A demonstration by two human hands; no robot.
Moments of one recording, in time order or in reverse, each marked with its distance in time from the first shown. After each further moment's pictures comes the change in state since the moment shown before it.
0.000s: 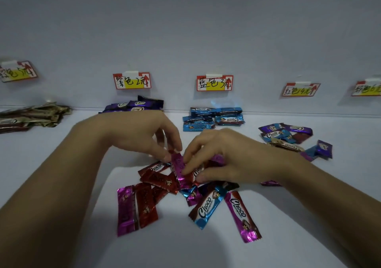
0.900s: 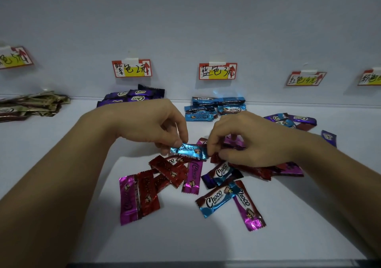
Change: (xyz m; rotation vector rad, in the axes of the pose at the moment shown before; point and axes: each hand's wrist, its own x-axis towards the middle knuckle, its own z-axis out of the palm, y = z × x) left_hand 0.004 0.007 0.008 -0.242 -0.019 0.042; right_hand -0.013 0.012 -0.011 0.007 -0.005 0.129
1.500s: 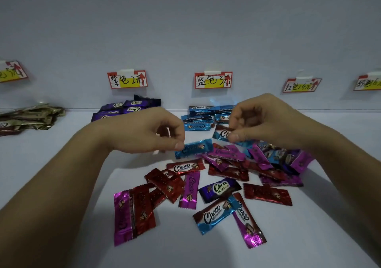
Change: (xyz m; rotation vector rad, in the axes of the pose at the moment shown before) left_hand -0.001 -0.002 0.001 0.009 0.136 0.099; right_hand -0.015 0.023 -0.027 0.423 0.280 0.176
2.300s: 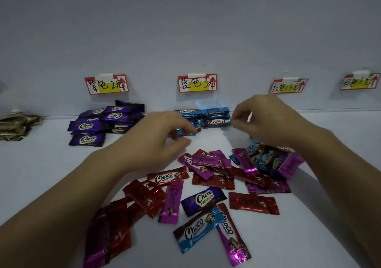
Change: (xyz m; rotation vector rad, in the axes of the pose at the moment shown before) left_hand 0.044 0.002 0.039 0.309 0.403 0.077; right_hand 0.011 0.043 -0.021 -0.653 0.226 0.156
